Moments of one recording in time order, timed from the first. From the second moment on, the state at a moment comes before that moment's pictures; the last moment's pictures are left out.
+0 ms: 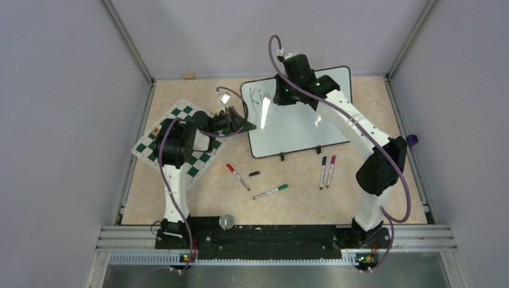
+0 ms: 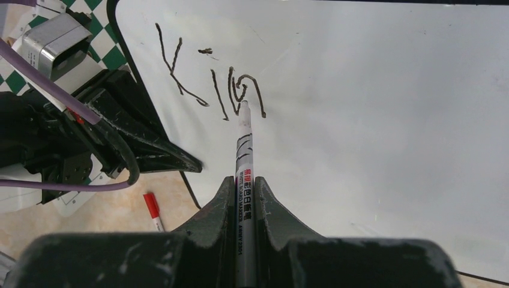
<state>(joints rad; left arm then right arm) -0.17 2.23 1.03 1.54 1.22 -1.07 0.58 1.84 1.89 -0.75 0.05 0.32</state>
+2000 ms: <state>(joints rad) -0.17 2.23 1.04 1.52 1.22 -1.07 0.58 1.87 1.90 -0.70 0.02 0.29</state>
